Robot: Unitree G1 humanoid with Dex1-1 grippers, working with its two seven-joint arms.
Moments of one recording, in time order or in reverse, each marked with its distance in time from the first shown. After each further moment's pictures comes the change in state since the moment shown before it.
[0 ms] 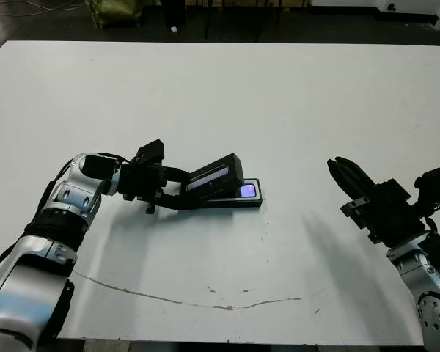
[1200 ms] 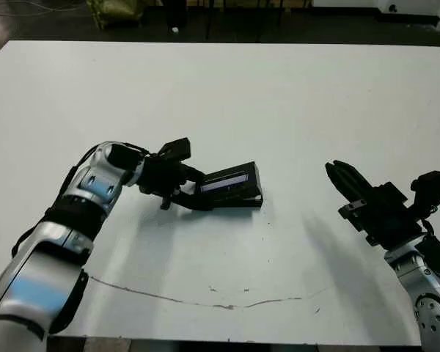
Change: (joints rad) left arm -0.128 -0.050 -0.105 -0.008 0.152 0.137 0.021; right arm 0.009 0.008 0.007 0.001 -0.007 0.001 -0.003
